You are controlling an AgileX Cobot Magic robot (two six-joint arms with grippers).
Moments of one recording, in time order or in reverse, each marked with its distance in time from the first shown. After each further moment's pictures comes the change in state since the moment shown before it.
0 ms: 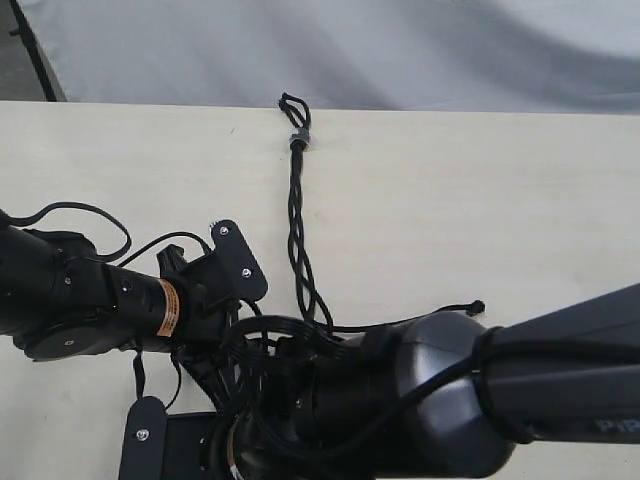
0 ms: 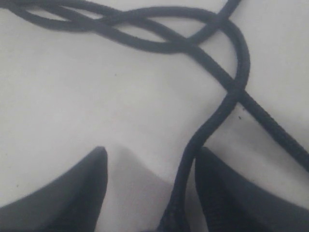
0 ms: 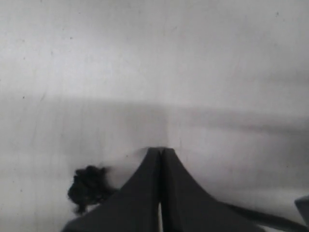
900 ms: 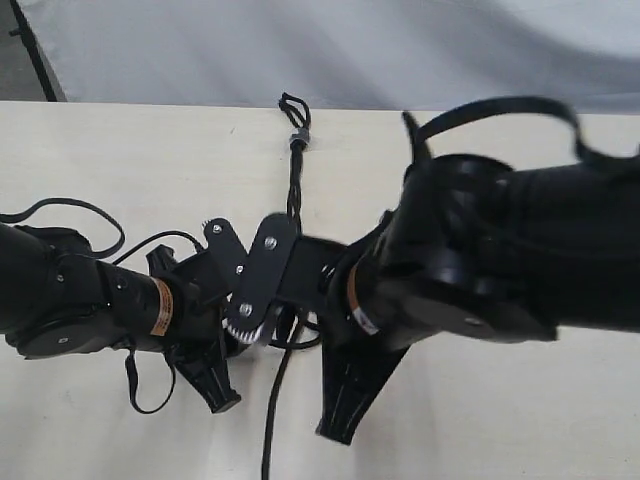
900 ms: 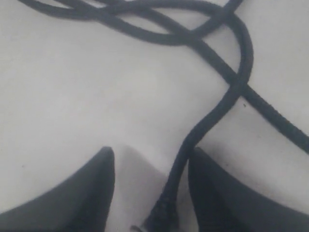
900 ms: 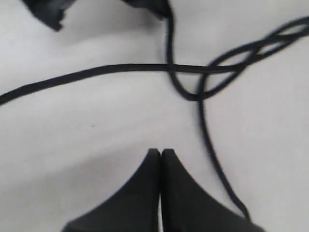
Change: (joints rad) left arm 0.000 -0.026 0.001 0.000 0.053 -0.035; right arm -0.195 -0.310 0.000 -0.263 0.340 0.308
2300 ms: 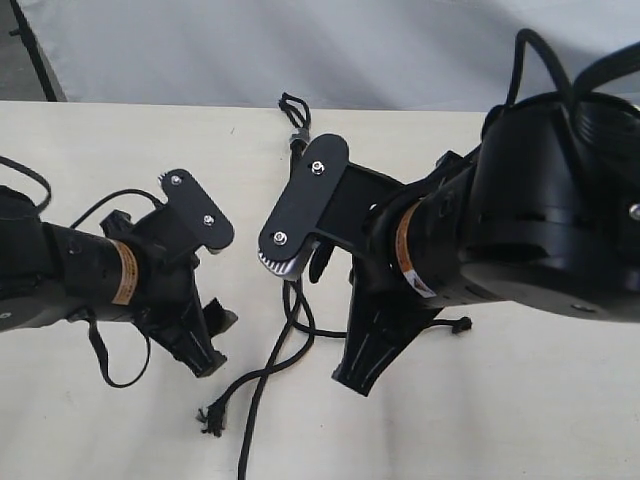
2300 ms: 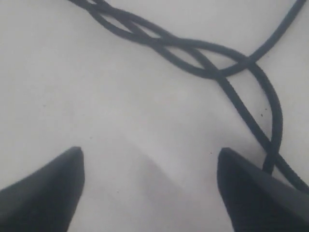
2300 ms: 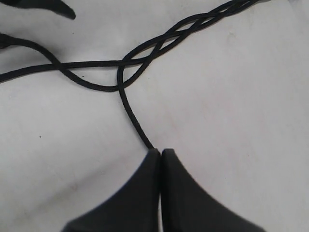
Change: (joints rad) left arm 0.000 -0.212 0.001 0.000 0.185 -0.114; right arm -0.001 -0.147 0.000 -0.170 0.070 0.237
